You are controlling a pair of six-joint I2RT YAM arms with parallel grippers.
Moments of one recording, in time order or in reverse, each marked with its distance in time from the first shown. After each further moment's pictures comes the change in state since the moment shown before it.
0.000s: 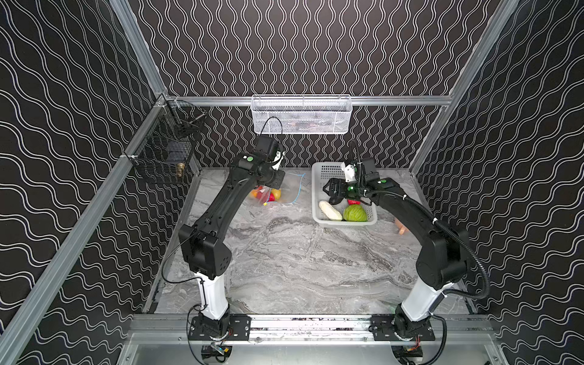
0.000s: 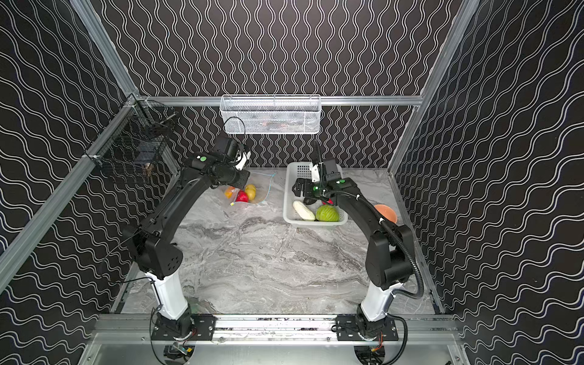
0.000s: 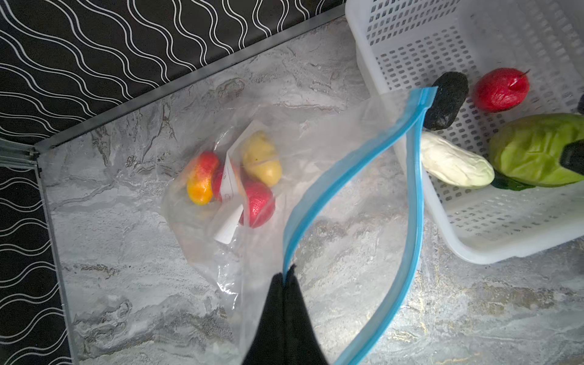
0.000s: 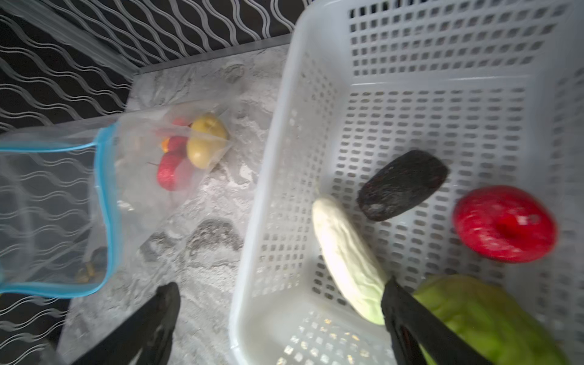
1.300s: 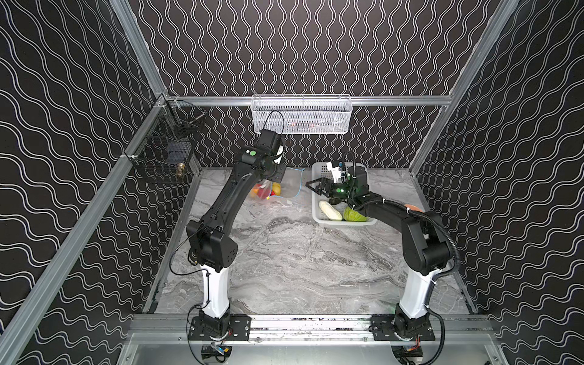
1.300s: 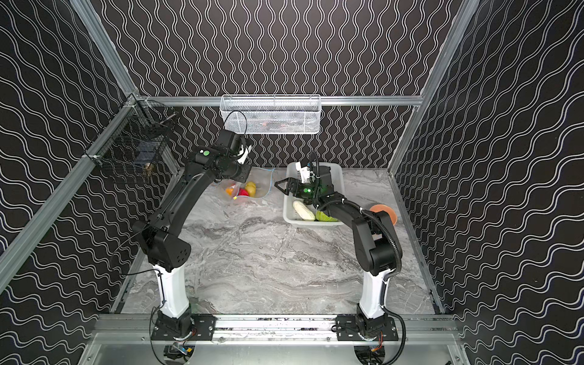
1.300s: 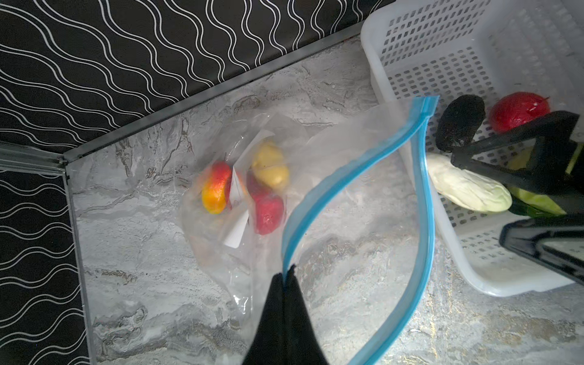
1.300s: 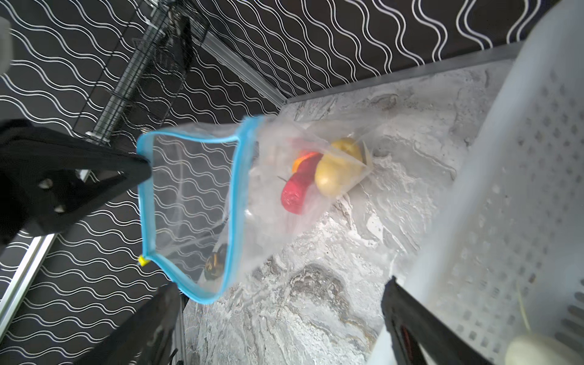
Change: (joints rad) left arm -0.001 0.093 0.176 -0.060 -0.054 -0.005; right arm 0.020 0.145 -0.191 0.796 -0.484 0.273
